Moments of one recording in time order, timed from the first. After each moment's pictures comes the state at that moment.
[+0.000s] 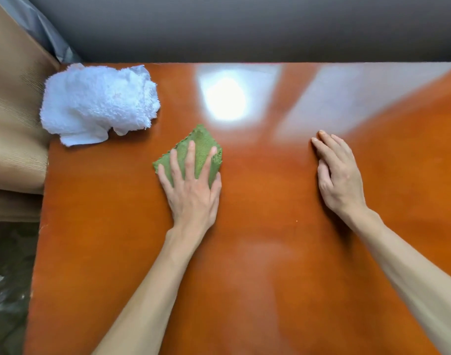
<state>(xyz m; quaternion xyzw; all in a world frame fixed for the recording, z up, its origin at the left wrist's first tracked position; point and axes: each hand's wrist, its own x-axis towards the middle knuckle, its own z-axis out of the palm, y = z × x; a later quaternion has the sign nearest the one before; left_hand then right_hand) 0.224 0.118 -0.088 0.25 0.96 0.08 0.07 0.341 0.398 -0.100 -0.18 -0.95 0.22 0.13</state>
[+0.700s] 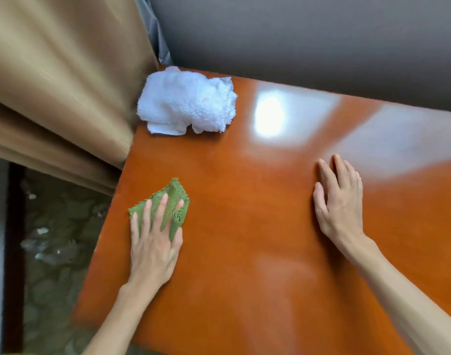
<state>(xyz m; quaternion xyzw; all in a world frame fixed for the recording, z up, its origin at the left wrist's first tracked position) 0.267 -0.080 -0.081 0.15 0.98 0.05 0.12 0.282 0.299 -0.089 -0.14 -0.97 0.20 0.08</state>
